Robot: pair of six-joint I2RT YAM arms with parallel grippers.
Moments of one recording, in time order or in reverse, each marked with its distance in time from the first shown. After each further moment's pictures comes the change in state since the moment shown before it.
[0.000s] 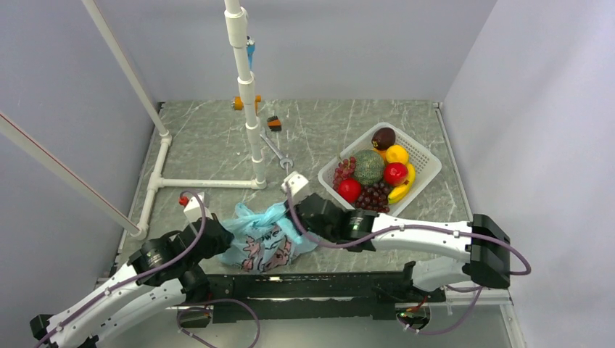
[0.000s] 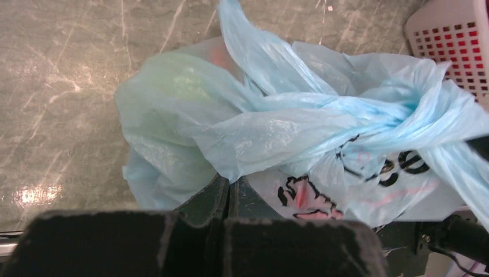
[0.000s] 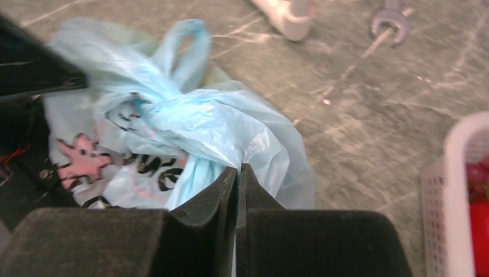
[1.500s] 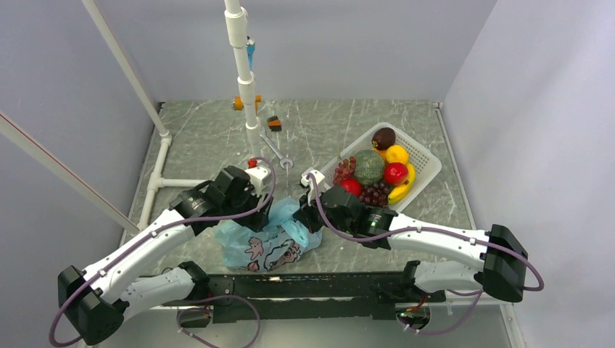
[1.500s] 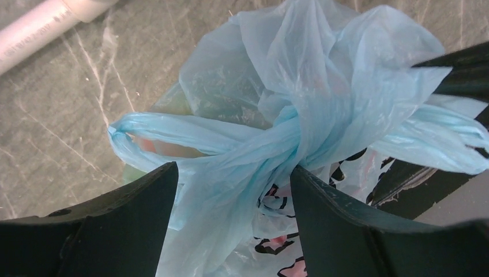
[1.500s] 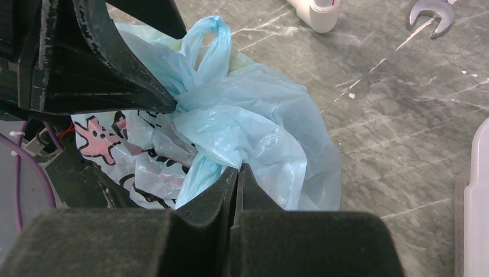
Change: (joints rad) left arm 0.189 0.586 0.319 0.212 0.459 0.858; right arm -0.171 -0.155 -0.160 0.093 -0.285 0.032
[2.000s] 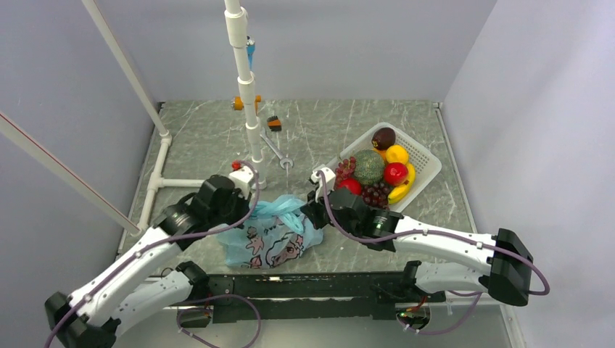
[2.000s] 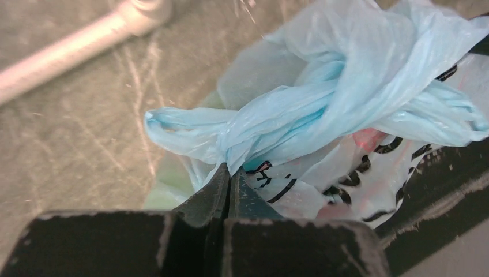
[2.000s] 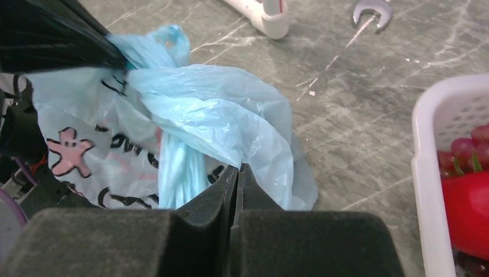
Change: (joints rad) left arm 0.047 -0.131 -0.103 0.060 -0.027 0.007; right arm -0.003 -0.040 -0.022 -0.008 0.128 0.026
